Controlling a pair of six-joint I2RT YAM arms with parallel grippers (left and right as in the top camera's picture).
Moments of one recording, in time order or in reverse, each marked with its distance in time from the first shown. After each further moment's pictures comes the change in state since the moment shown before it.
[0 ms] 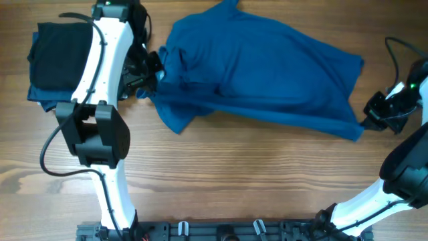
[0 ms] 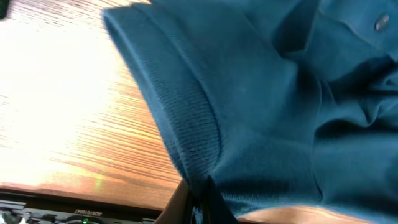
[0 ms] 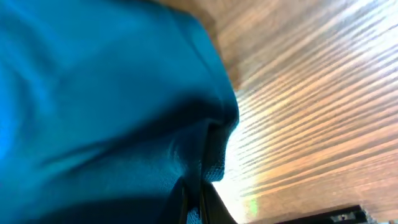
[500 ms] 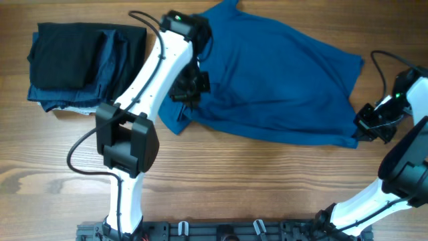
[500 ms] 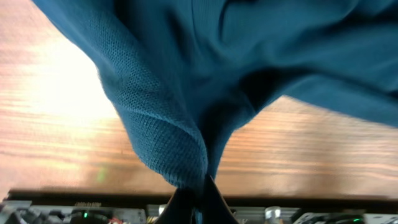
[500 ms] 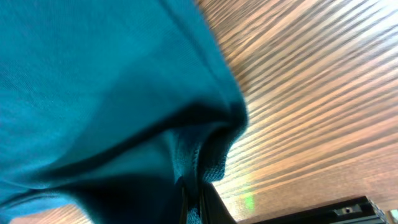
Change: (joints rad) left arm -0.306 -0.006 -0.056 0.001 -0.008 0.003; right arm 0.032 0.000 -0.124 0.052 0.036 0.037
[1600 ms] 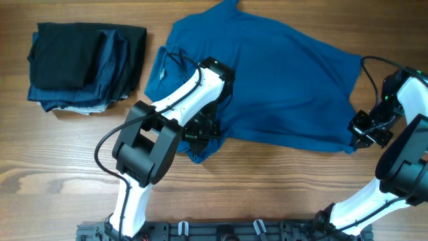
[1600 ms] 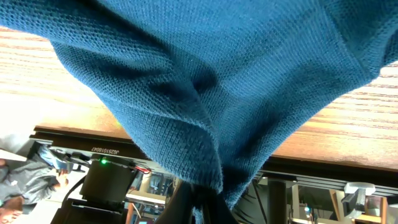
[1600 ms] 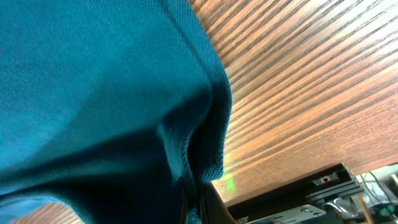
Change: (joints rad) left arm -0.187 -0.011 -0.389 0.000 -0.003 -0.004; right arm 0.043 0.000 -0.037 -0.054 0.102 0.064
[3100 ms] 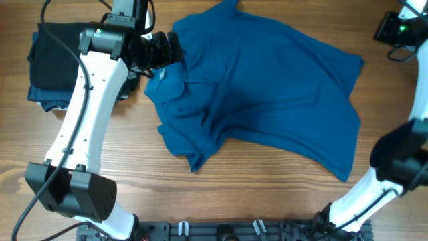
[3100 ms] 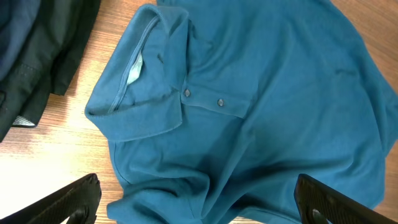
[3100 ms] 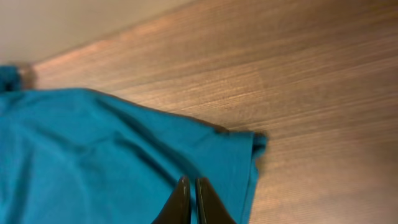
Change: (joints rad) left arm 0.418 -0.406 0.132 0.549 -0.016 0.011; right arm 0.092 0.117 0.639 0.475 -0.230 -0.333
